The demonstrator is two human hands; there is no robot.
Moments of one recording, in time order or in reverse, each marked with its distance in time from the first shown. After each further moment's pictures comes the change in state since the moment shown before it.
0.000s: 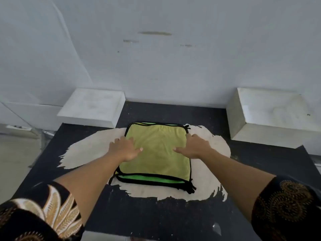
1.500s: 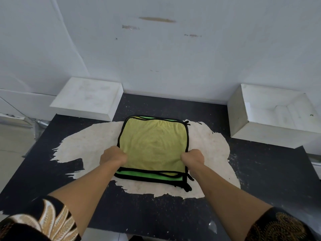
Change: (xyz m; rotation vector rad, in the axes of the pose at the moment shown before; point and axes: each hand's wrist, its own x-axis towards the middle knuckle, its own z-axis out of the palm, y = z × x) left_hand 0.003 -0.012 0.047 -0.419 -0.019 -0.436; right_hand 0.001 -0.001 0.070 0.902 0.076 0.501
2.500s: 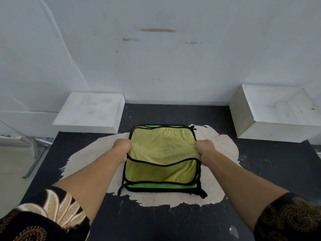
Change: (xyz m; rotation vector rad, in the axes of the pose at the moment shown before) left_hand 0.050 0.032 -0.052 -0.895 -0.239 -0.090; right_hand 0.016 -0.056 -0.009 0.340 0.075 0.119
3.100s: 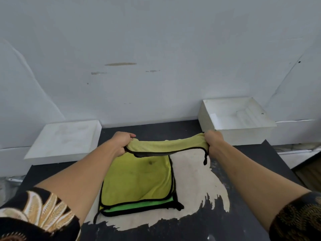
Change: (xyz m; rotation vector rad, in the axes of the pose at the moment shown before) left_hand -0.082 0.094 0.077 0.049 -0.215 0.239; right_hand 0.003 -0.057 -0.144 0.327 0.119 -0.053
